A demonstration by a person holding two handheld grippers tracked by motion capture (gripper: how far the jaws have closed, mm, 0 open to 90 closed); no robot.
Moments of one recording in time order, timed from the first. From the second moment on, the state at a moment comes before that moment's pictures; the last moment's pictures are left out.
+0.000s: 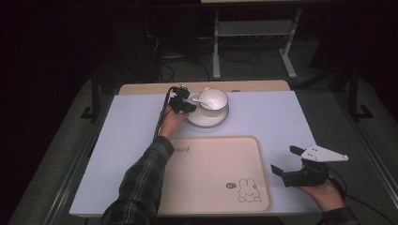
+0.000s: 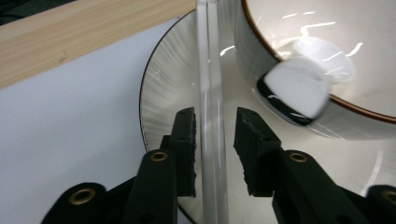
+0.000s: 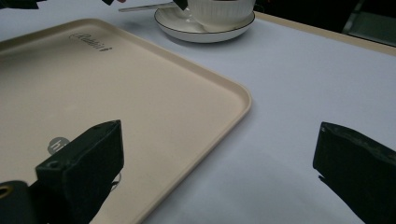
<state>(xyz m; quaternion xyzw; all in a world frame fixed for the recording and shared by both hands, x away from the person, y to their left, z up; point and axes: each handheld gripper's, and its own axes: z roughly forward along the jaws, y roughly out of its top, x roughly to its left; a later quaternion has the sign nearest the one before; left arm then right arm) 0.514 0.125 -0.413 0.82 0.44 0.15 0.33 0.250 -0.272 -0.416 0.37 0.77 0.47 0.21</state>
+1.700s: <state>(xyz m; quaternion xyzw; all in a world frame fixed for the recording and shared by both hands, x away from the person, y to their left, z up) 0.476 0.174 -0.426 0.84 0.42 0.09 0.33 0.251 -0.269 -0.417 0.37 0.77 0.47 0.21</state>
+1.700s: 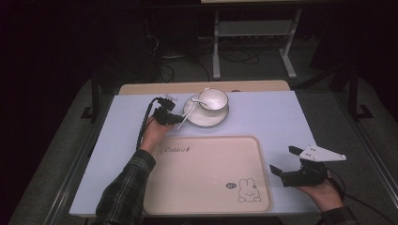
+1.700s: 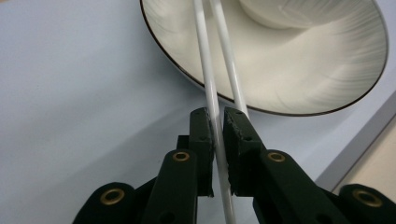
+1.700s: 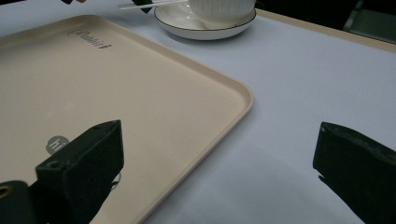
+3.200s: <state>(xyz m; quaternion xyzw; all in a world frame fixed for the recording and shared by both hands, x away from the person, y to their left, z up) 0.408 0.244 -0.399 0.81 0.44 0.12 0.37 0.251 -0.270 -0.417 0.38 0.77 0.47 0.21</state>
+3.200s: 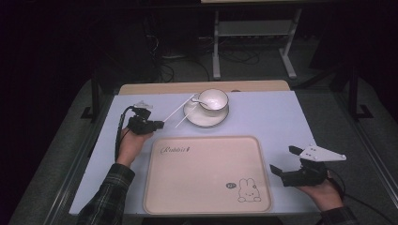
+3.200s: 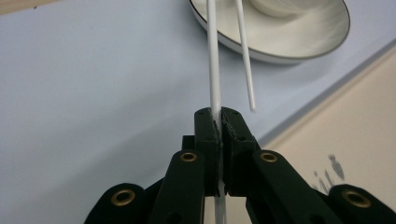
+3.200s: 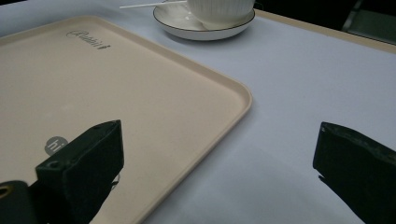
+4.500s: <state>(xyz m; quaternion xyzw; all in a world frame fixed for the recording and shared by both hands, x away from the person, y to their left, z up) 0.284 0.232 -0.410 0.85 0.38 0.05 0.37 0.252 -0.269 -0.418 0.38 0.77 0.46 0.21</state>
